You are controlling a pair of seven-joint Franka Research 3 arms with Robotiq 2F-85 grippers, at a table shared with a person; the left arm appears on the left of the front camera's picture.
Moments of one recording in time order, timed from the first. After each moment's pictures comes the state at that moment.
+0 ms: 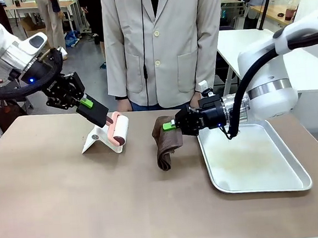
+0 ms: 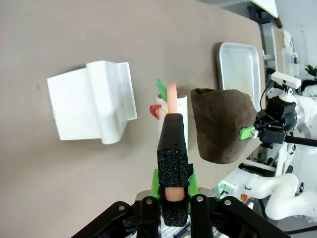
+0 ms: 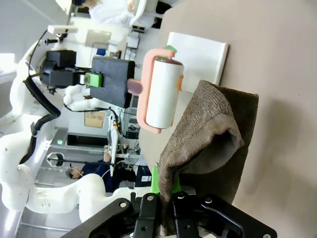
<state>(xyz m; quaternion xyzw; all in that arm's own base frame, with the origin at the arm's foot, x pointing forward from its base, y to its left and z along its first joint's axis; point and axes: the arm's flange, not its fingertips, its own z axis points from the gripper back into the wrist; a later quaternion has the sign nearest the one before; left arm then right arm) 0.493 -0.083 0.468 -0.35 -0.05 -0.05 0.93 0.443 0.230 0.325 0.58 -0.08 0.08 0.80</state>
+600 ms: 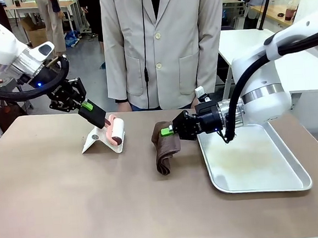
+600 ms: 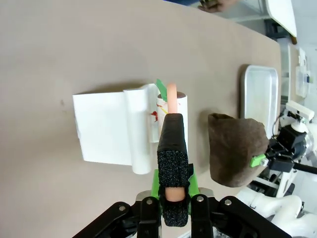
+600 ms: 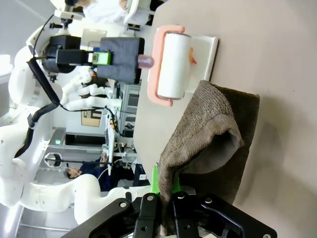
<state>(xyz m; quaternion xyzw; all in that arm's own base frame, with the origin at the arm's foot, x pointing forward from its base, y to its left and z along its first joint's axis) 0.530 -0.073 0.437 -0.32 -0.05 0.00 0.94 0.445 0.236 0.309 0.58 -0.08 0.08 0.81</state>
